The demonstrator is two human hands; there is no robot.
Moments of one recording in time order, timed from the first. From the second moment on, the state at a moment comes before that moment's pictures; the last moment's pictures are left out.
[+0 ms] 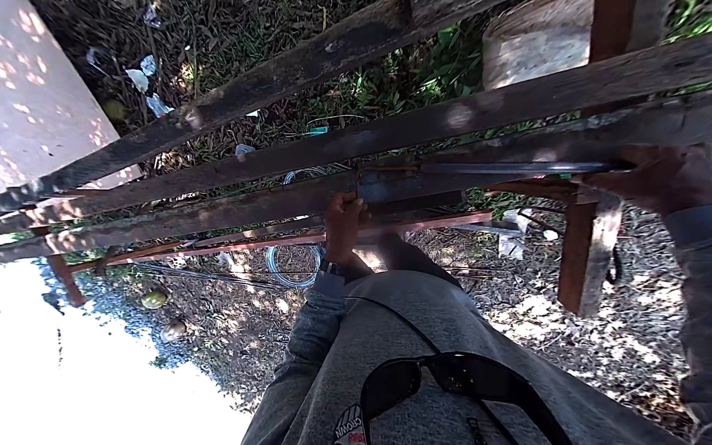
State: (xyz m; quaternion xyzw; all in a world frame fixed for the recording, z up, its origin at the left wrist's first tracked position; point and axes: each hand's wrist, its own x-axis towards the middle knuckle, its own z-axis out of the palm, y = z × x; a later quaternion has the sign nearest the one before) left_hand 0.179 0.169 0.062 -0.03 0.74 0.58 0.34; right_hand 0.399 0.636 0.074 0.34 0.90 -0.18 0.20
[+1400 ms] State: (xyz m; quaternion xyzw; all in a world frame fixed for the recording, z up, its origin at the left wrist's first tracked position) left_hand 0.172 0.164 0.057 -0.03 0.72 0.59 0.37; right_hand 0.386 0.623 0.077 0.32 0.90 -0.18 0.21
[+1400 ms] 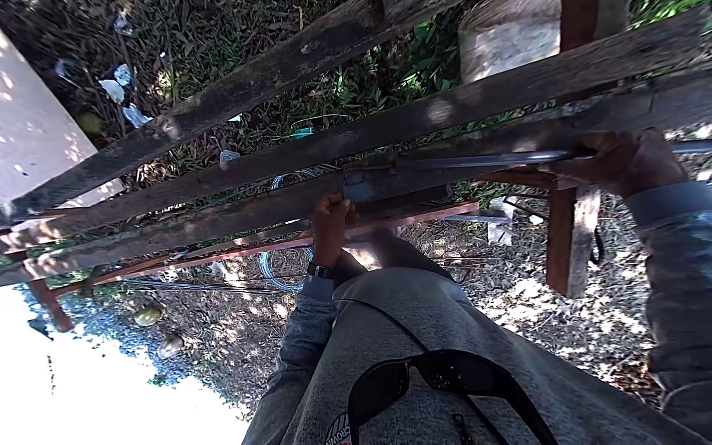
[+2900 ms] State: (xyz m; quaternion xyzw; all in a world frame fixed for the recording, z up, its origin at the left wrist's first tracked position) left_hand 0.160 0.153 0.050 0.04 0.72 0.56 0.40; right_hand 0.415 0.580 0.062 0.35 0.91 -0.16 0.16
